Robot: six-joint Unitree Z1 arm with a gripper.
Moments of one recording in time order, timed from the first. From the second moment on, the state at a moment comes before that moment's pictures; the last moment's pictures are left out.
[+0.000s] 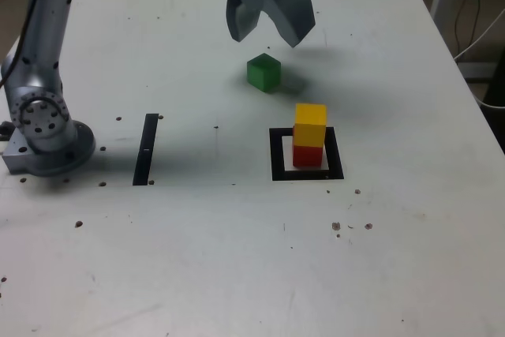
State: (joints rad) arm 0.44 2.02 -1.59 1.25 0.21 0.96
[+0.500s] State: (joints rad) arm 0.41 2.04 -1.49 1.17 0.22 0.92
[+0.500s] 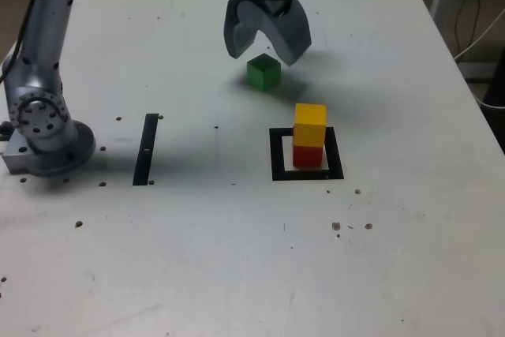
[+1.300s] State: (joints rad) arm 0.36 2.08 -1.48 1.13 0.25 0.84
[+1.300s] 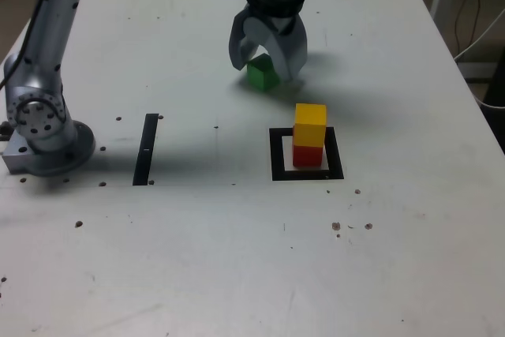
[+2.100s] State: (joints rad) arm 0.34 2.08 -1.48 1.13 0.27 0.82
